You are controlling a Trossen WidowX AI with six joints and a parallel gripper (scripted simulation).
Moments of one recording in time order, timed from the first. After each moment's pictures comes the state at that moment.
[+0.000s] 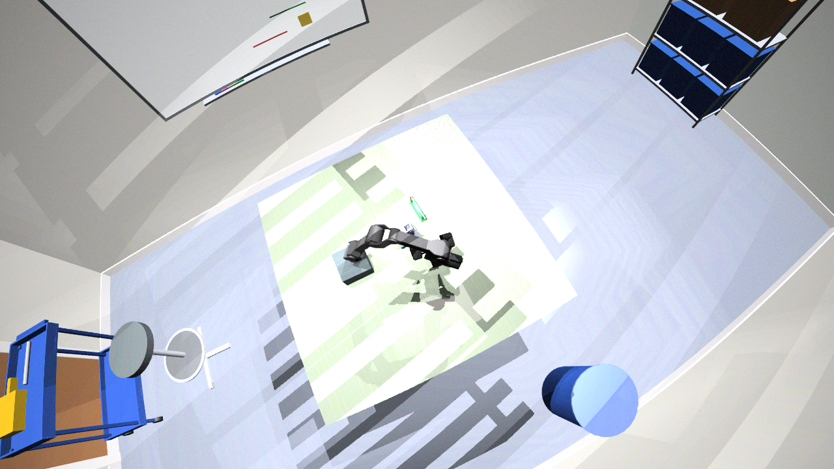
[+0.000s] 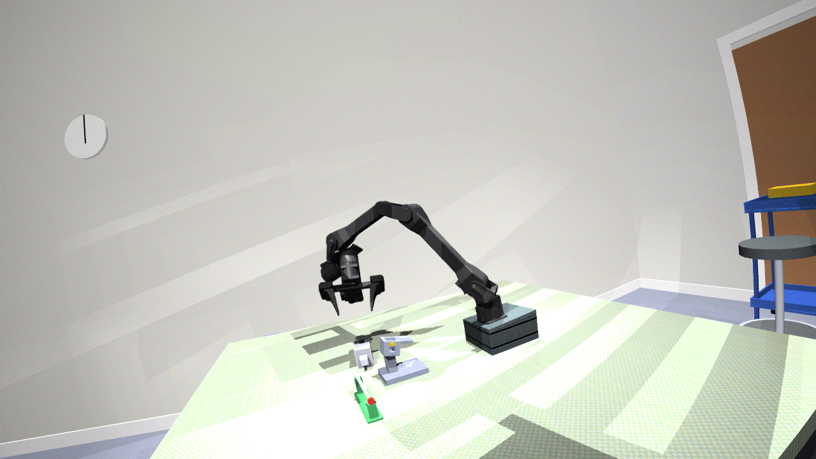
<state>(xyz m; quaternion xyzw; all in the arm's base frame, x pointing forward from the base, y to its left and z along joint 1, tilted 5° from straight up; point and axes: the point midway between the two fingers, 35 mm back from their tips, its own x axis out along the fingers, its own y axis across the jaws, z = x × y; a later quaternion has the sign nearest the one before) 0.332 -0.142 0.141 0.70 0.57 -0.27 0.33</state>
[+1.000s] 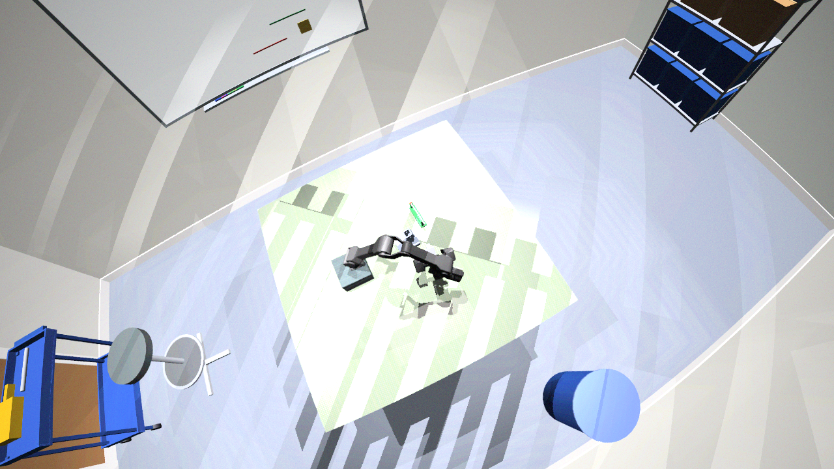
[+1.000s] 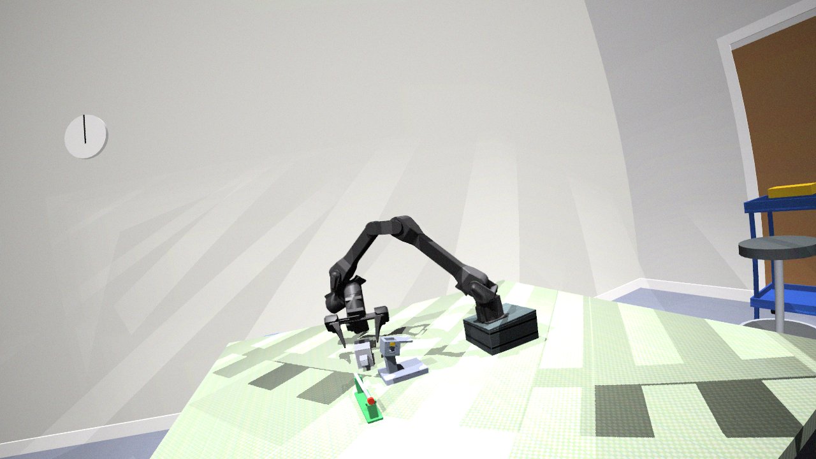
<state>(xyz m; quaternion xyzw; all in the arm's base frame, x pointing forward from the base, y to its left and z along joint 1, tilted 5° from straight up) 0.343 -0.151 0.046 0.71 0.58 -0.28 0.31</state>
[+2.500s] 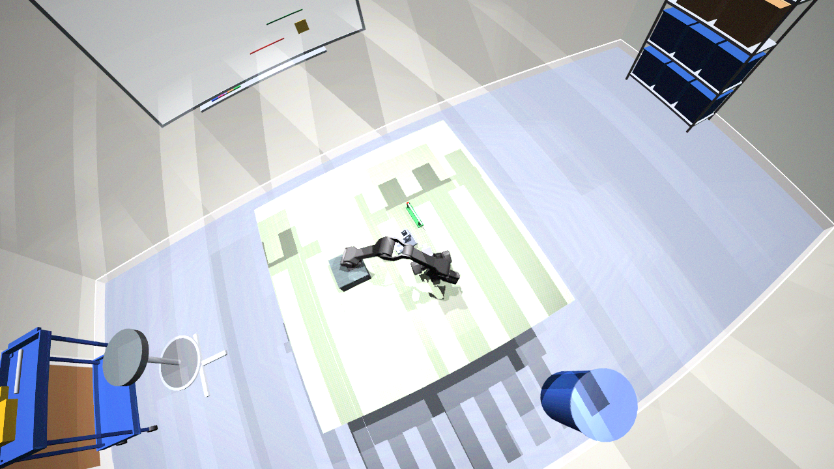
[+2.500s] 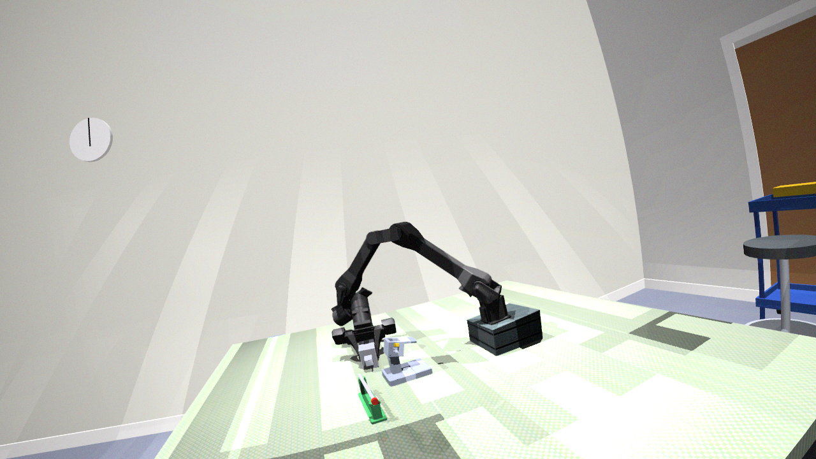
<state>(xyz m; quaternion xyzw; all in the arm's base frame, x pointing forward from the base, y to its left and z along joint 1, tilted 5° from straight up) 0.343 -0.150 0.011 0.71 0.58 -0.28 0.29</state>
